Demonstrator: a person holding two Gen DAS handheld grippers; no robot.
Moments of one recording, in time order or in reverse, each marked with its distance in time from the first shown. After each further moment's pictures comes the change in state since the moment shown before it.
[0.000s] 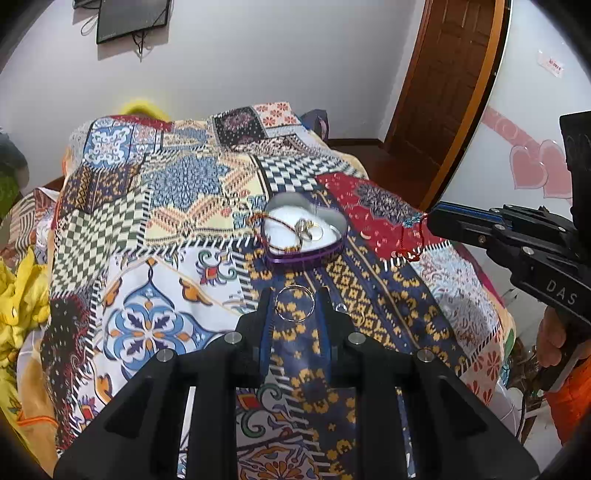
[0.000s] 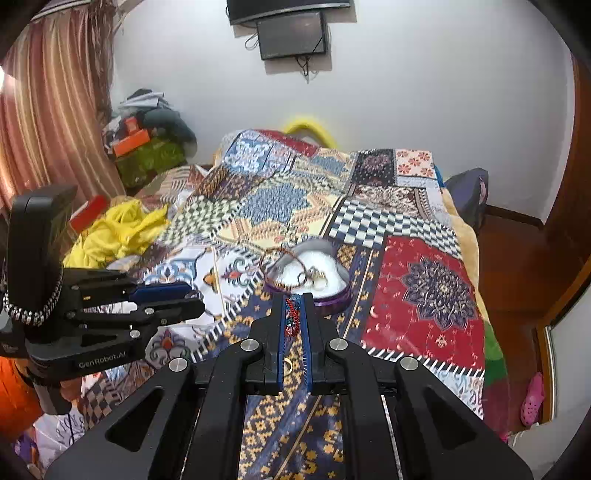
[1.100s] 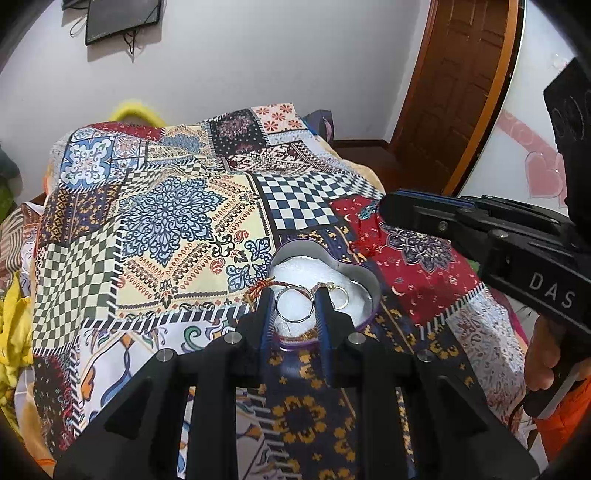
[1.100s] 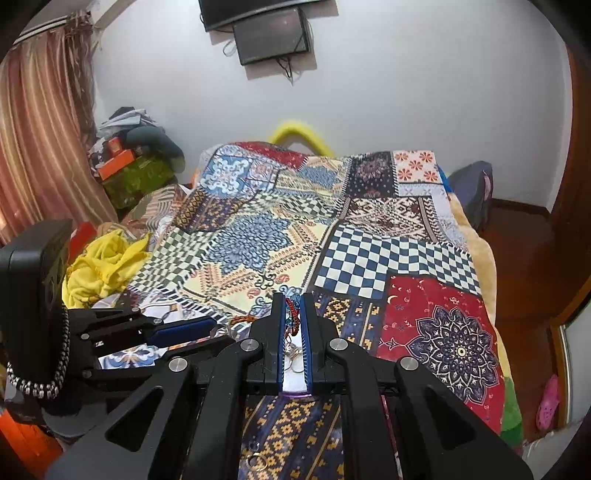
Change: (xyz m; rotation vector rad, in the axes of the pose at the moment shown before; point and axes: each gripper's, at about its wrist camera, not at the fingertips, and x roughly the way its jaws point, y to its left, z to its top) left arm 0.079 0.013 0.058 0.005 0.019 0.009; right arm 0.067 -0.032 0.048 0.074 -0.001 0.017
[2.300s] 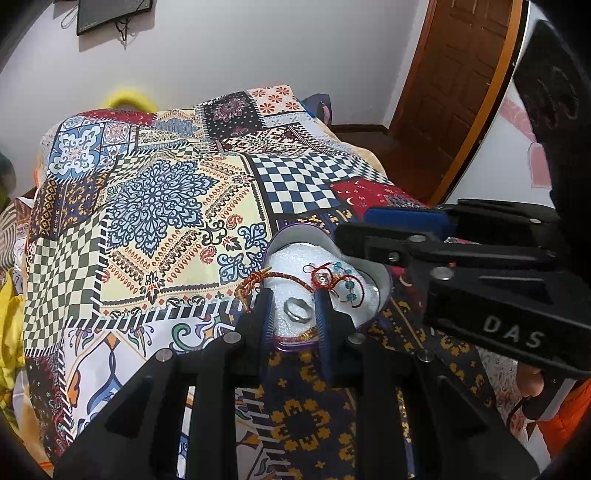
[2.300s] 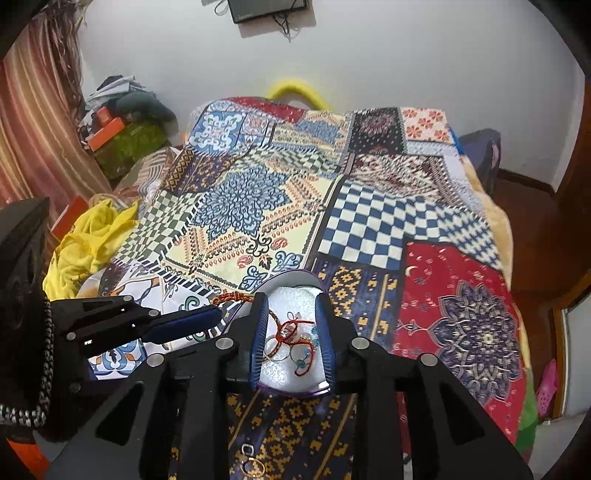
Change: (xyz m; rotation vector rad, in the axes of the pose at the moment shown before) left arm 0.017 0.000 -0.002 0.006 0.054 -0.012; right arm 0.035 -0.002 -0.003 0.003 0.153 -0.010
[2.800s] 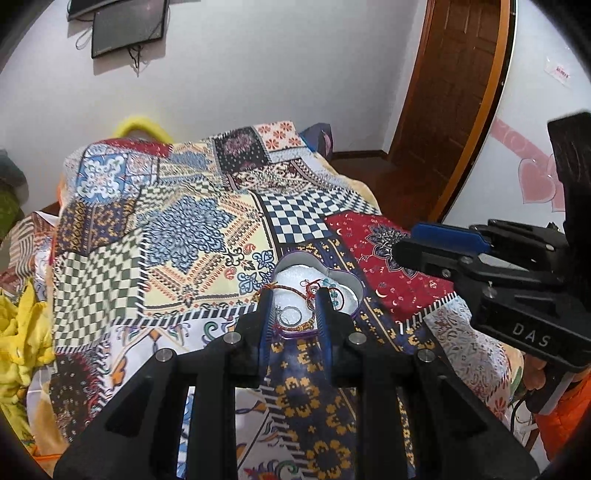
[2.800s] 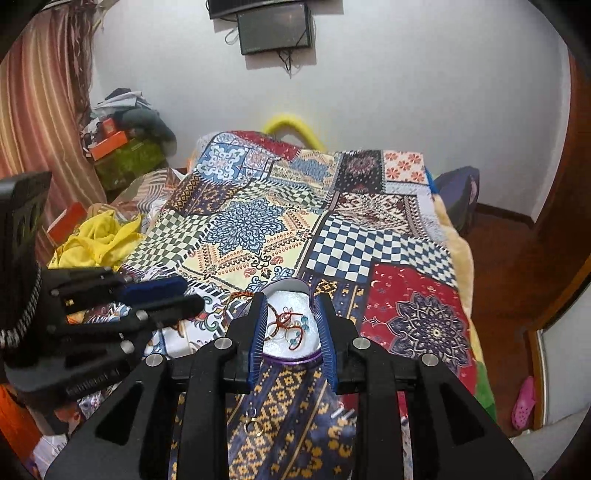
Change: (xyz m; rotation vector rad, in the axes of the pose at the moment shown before) left arm -0.074 -0.007 -0.001 0.004 -0.110 0.025; right arm -0.067 0.019 -0.014 -0.057 -0.126 -0.073
